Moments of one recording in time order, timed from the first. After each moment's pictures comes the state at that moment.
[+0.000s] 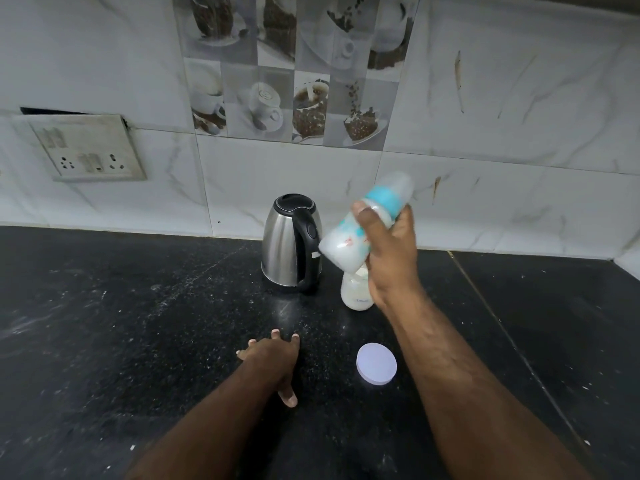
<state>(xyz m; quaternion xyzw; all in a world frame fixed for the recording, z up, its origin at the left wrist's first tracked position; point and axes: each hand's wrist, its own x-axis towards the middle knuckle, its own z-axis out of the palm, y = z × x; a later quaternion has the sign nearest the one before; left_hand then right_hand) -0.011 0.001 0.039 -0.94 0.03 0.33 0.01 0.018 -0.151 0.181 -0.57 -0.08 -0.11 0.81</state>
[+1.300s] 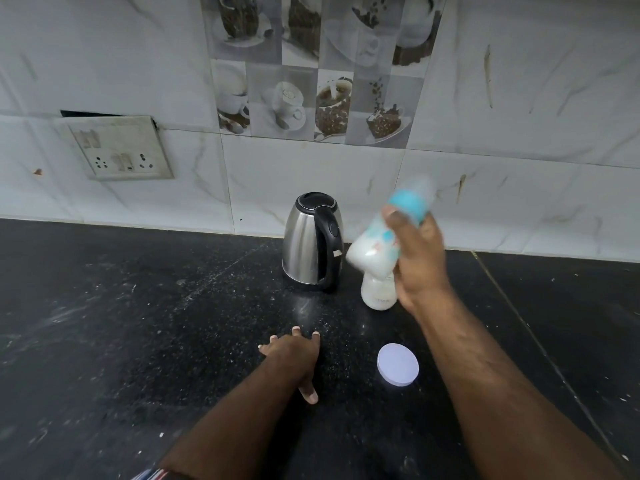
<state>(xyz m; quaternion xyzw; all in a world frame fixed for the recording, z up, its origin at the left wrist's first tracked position) -0.009 0.003 0.039 -0.94 0.03 0.33 0.00 0.014 -0.152 0.183 -0.55 -0.07 -0.10 0.83</state>
